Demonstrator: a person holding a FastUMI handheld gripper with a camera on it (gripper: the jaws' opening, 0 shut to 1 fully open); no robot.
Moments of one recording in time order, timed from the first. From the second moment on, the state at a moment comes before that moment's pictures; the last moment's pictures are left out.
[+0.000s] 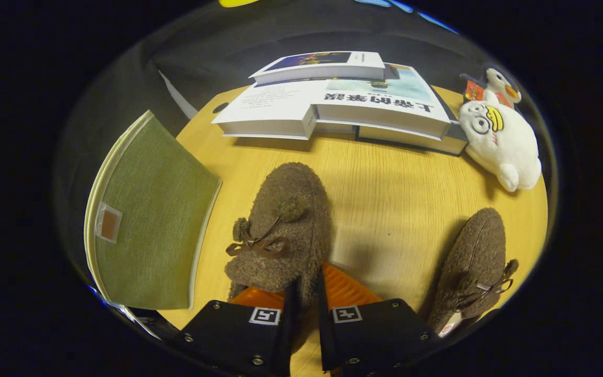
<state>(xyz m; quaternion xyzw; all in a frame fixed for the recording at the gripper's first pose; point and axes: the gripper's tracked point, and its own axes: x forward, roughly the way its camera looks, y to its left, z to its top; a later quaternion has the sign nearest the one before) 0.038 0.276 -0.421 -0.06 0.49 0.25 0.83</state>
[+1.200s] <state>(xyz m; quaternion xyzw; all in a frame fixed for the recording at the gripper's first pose) -0.007 0.394 -0.205 0.00 0.44 0.36 0.82</state>
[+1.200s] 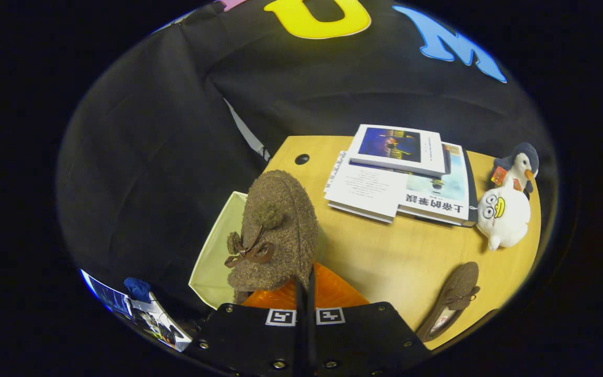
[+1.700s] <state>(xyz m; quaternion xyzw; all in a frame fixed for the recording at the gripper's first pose) -0.040 0.500 -0.265 -0.05 0.51 0.38 0.77</state>
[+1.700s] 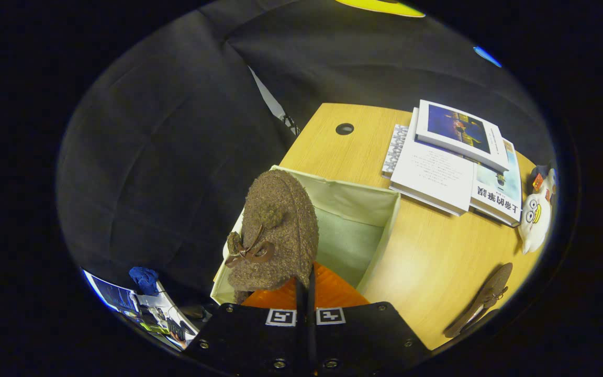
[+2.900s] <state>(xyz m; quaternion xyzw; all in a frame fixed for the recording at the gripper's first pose) -0.036 0.430 -0.237 -0.04 0.49 0.40 0.77</state>
